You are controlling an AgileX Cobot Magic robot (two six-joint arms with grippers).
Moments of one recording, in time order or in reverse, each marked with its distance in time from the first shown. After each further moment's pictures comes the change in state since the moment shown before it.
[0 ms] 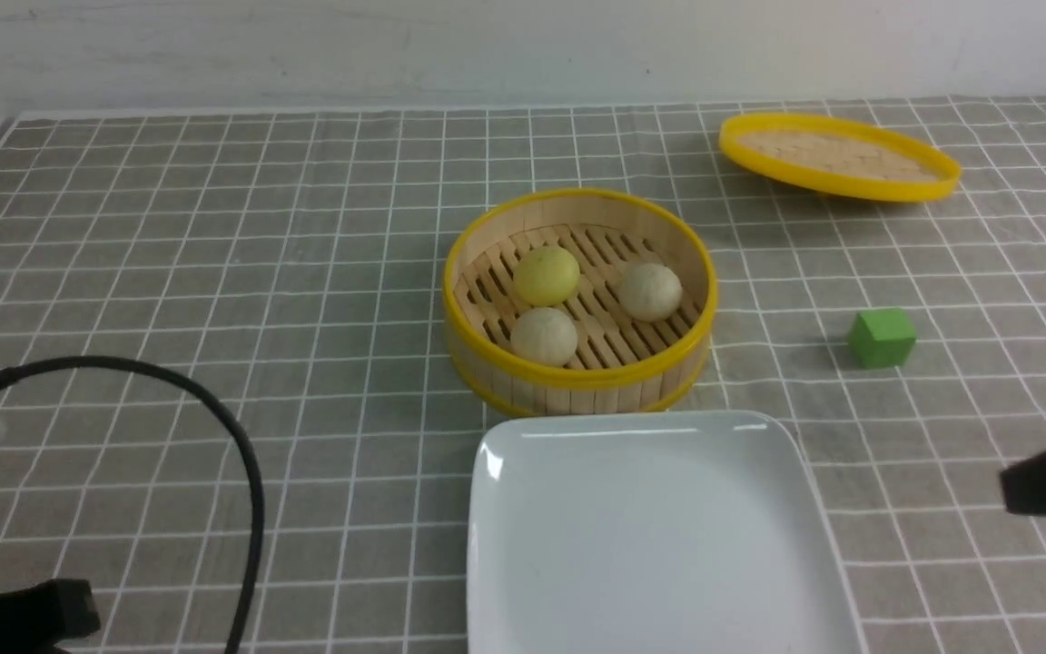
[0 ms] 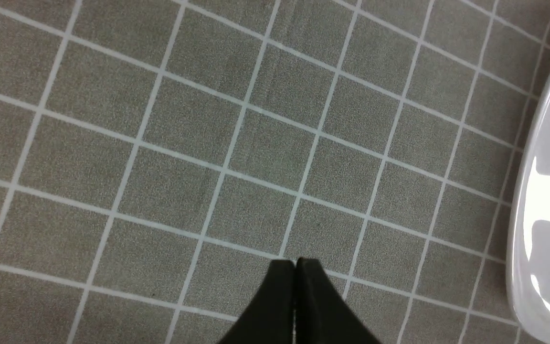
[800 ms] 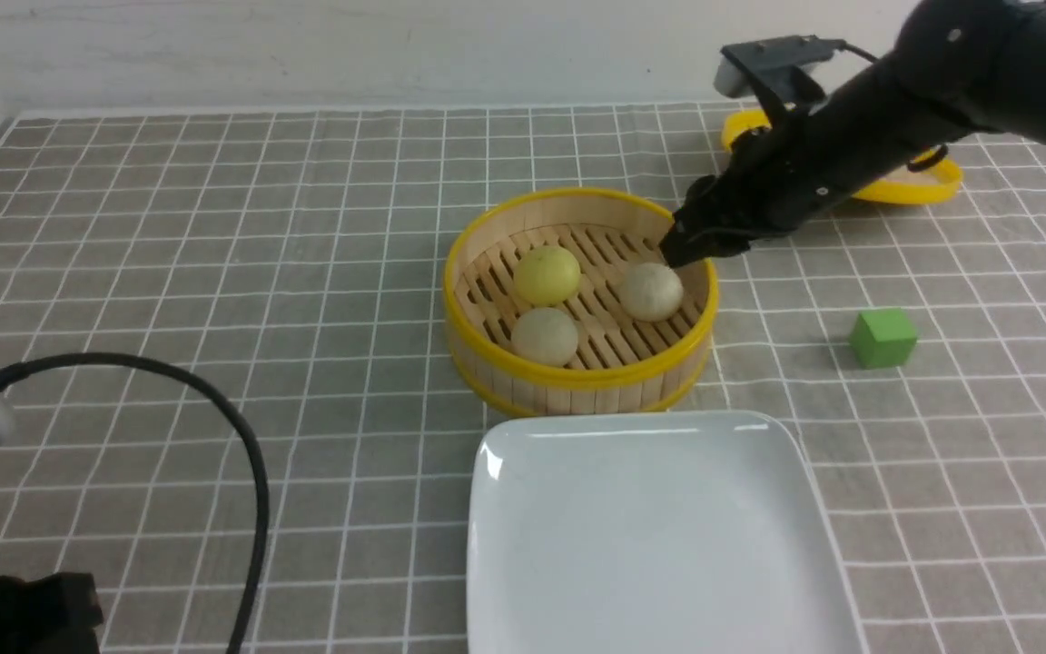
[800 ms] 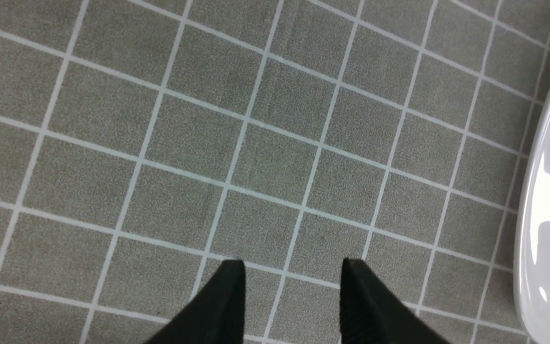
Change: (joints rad) right arm 0.237 0.924 -0.922 -0.158 -0.132 -0.128; left arm 0.000 0.009 0.000 0.007 -0.022 0.026
